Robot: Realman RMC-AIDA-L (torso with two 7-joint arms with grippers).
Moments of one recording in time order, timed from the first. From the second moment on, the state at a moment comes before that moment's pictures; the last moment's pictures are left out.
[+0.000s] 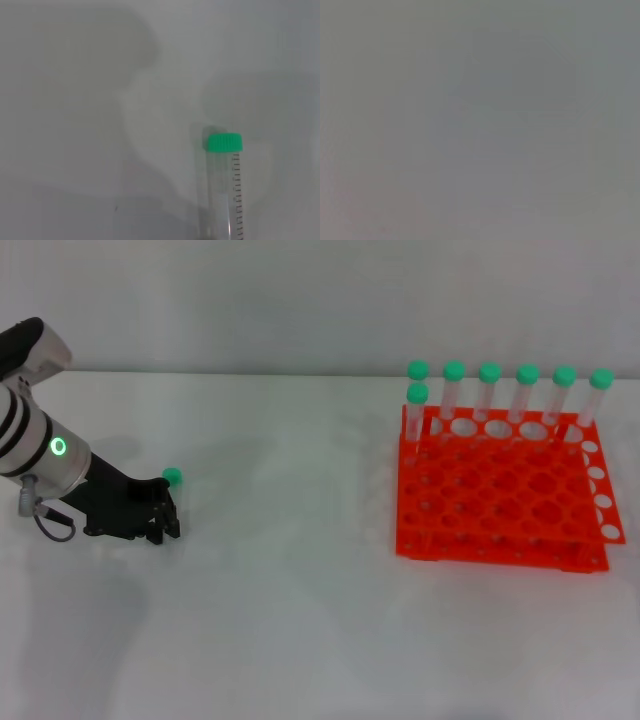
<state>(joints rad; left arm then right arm) -1.12 -1.88 2.85 -0.28 0.53 1.14 -2.75 0.59 2.03 -1.31 -0.08 0.26 -0.99 0.07</state>
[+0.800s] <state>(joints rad) -1.09 -1.88 2.85 -0.25 0.54 1.13 -2.76 0.59 2.03 -1.31 -0.08 0.26 -0.99 0.08</state>
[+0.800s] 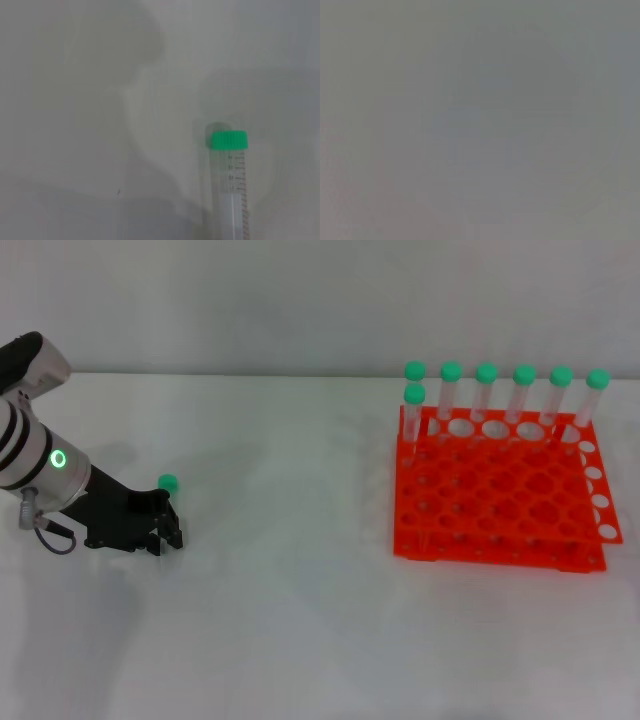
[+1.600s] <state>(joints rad) -1.06 -1.88 2.85 -0.35 0.01 1.09 -2.33 0.59 2.02 -1.31 -0.08 0.26 -0.99 0.08</state>
